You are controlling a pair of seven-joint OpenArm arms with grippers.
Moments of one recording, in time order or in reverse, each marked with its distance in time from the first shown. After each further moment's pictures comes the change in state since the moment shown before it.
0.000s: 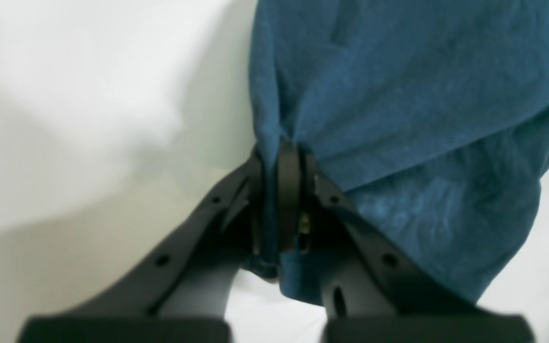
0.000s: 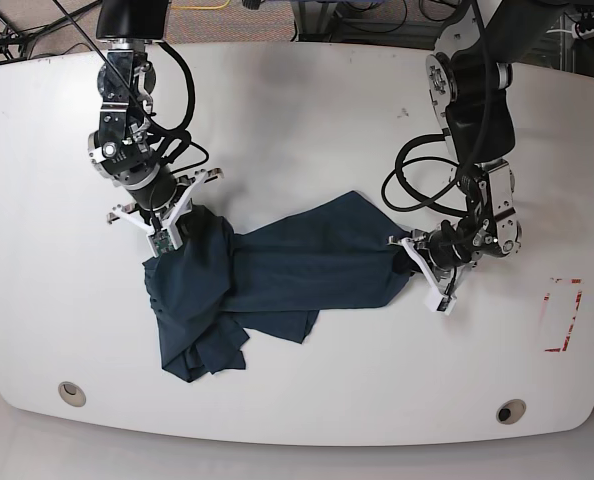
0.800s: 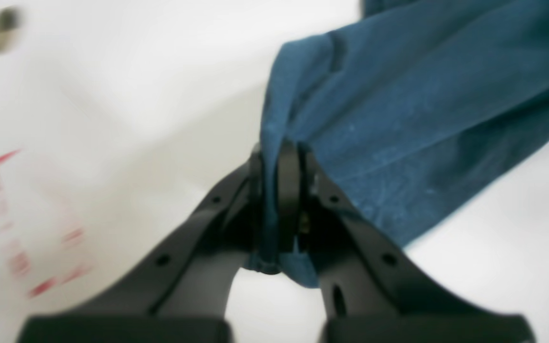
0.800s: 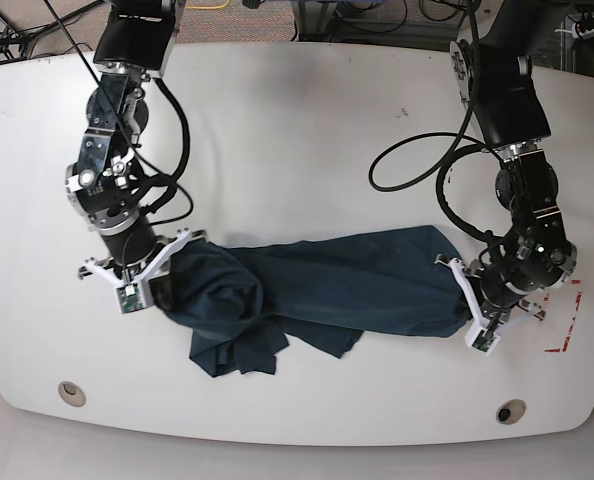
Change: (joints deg) left arm 3.2 -5.6 4.9 35.7 1.0 -0.4 15.4; right arm 9.9 -2.2 5.3 5.4 0.1 0.0 -0.1
